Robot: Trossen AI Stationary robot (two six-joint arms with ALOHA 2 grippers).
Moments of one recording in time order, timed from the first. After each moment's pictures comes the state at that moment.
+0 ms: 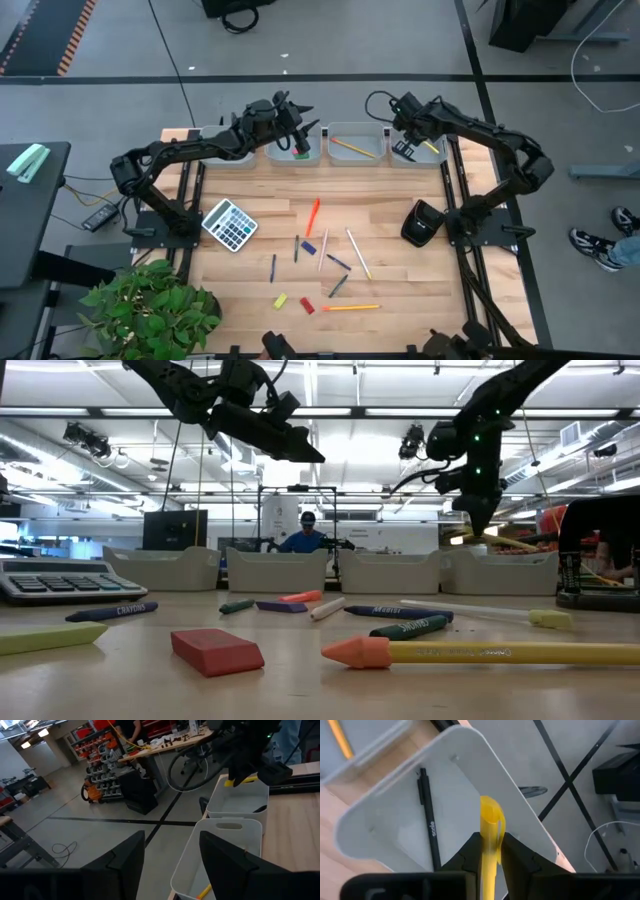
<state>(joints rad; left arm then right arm) 0.55 1.58 1.04 0.40 -0.05 0.38 -0.86 1.46 1.09 -0.86 0.40 -0.18</state>
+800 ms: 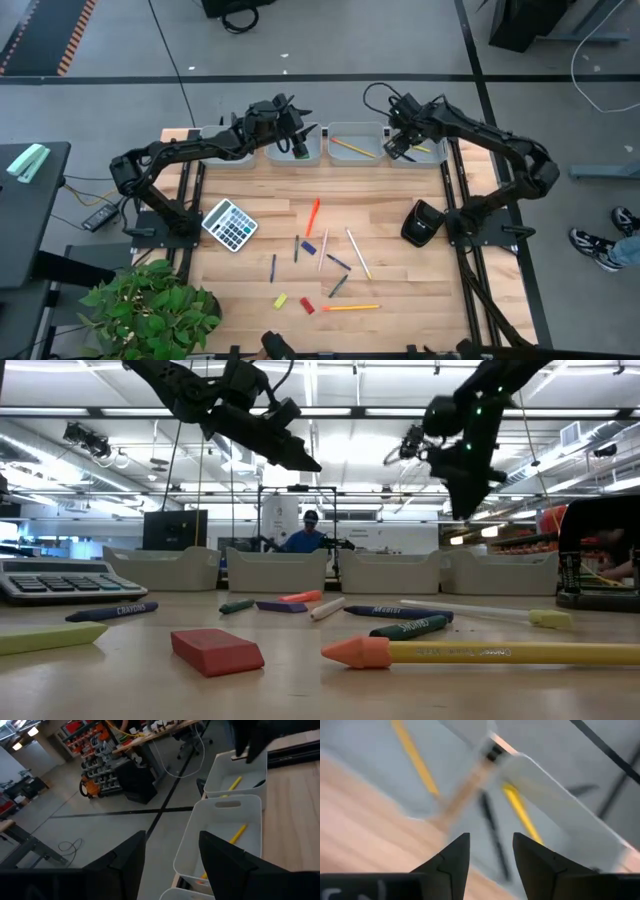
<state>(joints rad) 0.55 1.58 1.04 0.32 -0.05 0.48 -0.73 1.38 1.13 -0.89 0.21 0.16</state>
